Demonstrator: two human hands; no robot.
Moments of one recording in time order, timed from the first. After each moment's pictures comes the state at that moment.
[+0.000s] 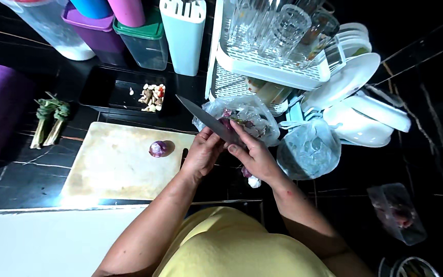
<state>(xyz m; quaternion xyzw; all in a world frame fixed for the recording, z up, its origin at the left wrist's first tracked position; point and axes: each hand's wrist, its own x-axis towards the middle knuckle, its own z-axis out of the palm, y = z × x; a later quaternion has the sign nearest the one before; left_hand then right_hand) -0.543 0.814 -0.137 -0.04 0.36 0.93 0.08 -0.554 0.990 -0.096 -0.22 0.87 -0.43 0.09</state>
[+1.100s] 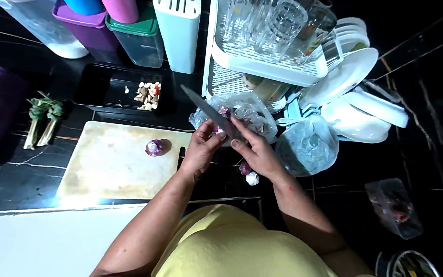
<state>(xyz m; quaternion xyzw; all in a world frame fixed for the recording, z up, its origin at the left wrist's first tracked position) -0.545 0.817 -0.146 -0.01 0.45 0.89 0.05 -0.558 1.000 -0.093 -0.21 0.87 -0.44 0.09</state>
